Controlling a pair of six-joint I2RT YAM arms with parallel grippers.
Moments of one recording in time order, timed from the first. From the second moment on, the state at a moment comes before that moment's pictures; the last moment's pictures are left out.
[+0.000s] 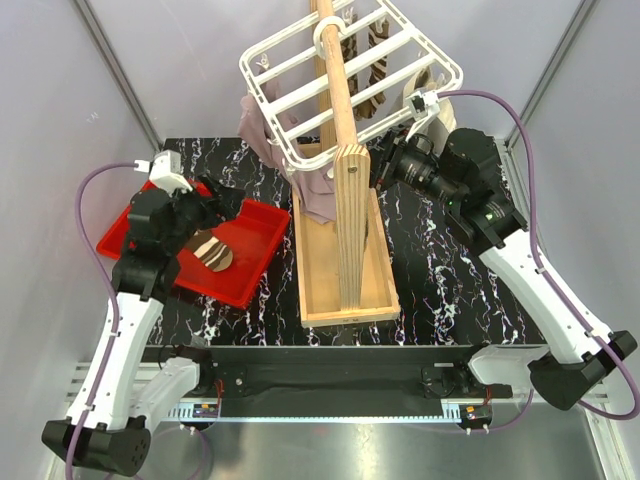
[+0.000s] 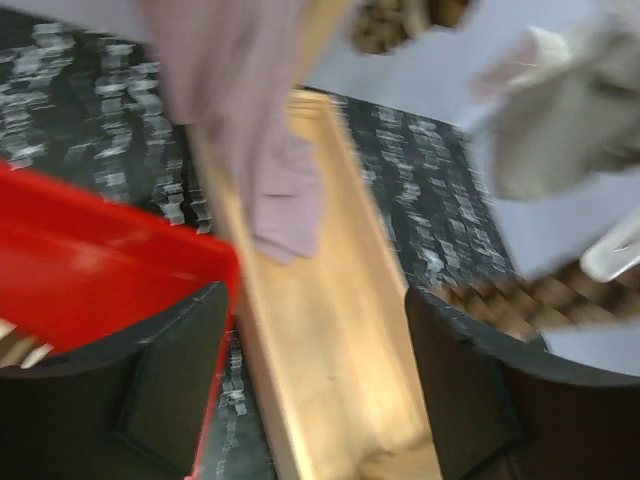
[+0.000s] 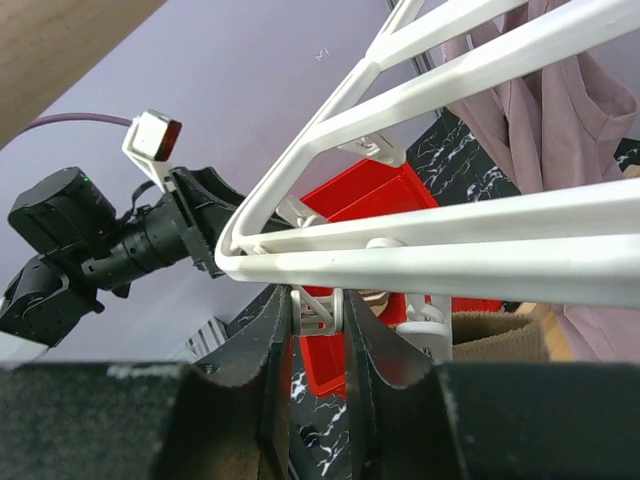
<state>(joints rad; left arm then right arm) -0.17 0.86 1.01 -0.34 0.21 -0.52 0.58 1.25 1.49 -0.19 -0.37 0.53</state>
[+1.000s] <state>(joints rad) 0.11 1.73 1.14 -0.42 -0.30 -0.61 0.57 1.19 1.46 -0.18 -0.36 0.50</state>
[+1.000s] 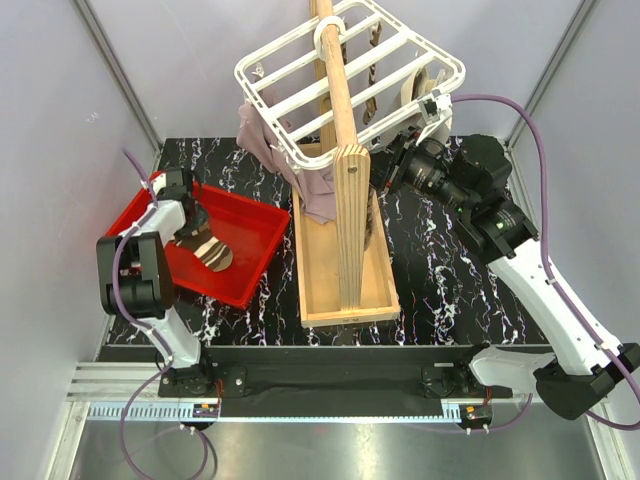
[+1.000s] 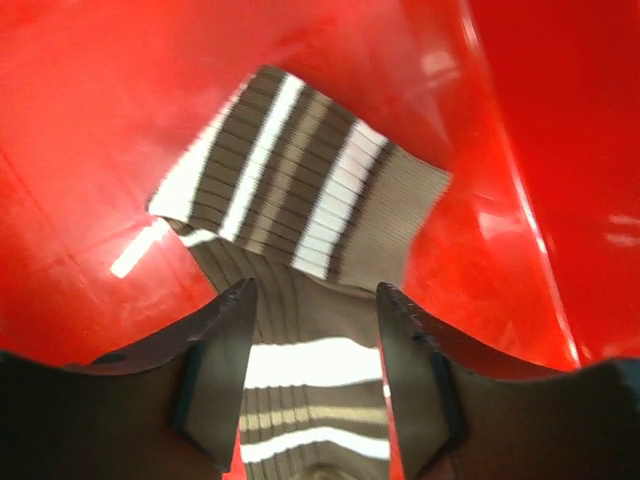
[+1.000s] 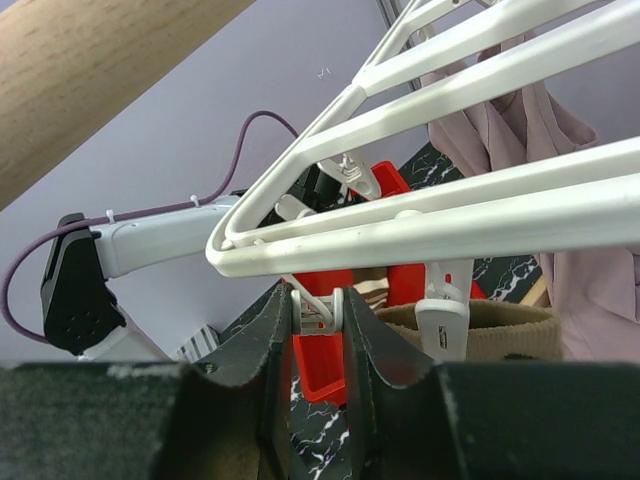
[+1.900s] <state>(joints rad) 0.20 1.81 1.13 -0.24 -0.06 -0.62 0.57 1.17 1.44 -0.16 -0.36 0.51</state>
